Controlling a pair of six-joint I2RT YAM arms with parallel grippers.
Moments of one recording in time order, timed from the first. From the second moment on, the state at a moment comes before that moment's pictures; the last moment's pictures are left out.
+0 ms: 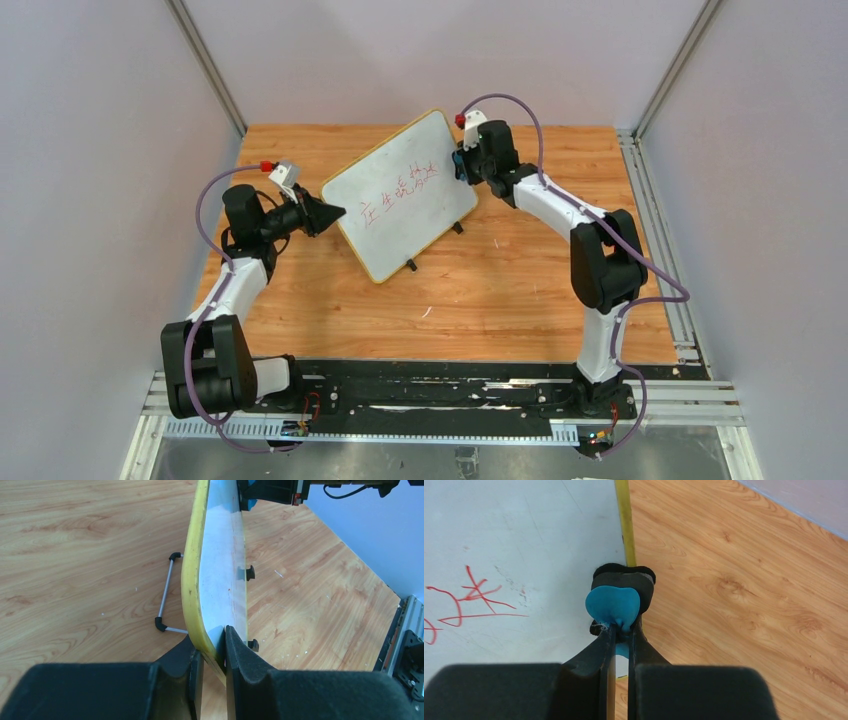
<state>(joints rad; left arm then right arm) 0.16 1.25 0.66 0.34 0.95 -0.16 0.45 1.95 1.53 -0.08 -0.02 -0.09</state>
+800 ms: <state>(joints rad) 0.16 1.25 0.66 0.34 0.95 -0.16 0.48 1.94 1.58 -0.15 0.02 -0.11</state>
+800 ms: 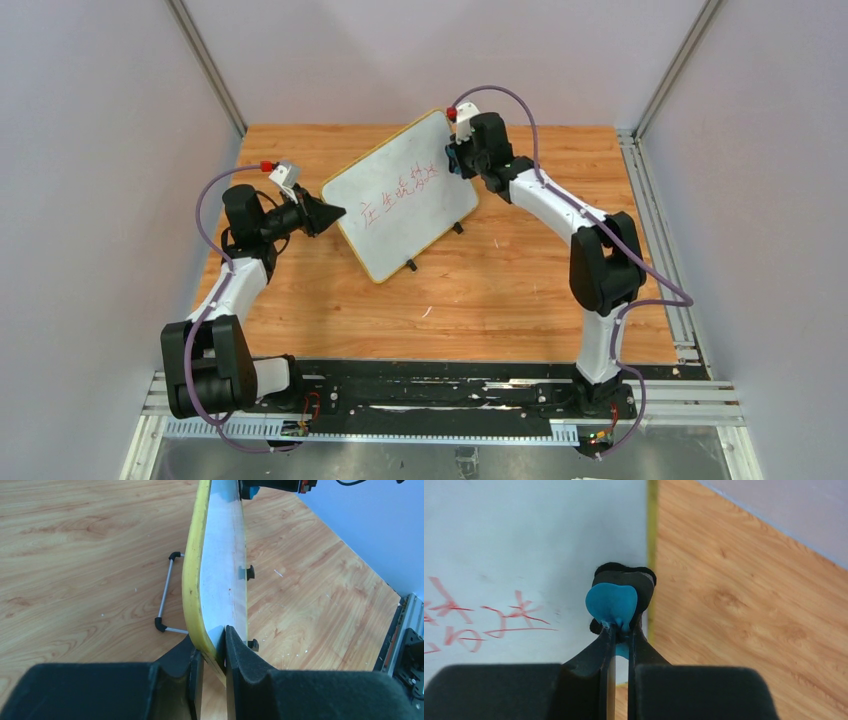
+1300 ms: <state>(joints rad) 0.16 1.25 0.66 0.34 0.95 -0.16 0.63 1.90 1.57 -0.12 -0.03 -0.08</state>
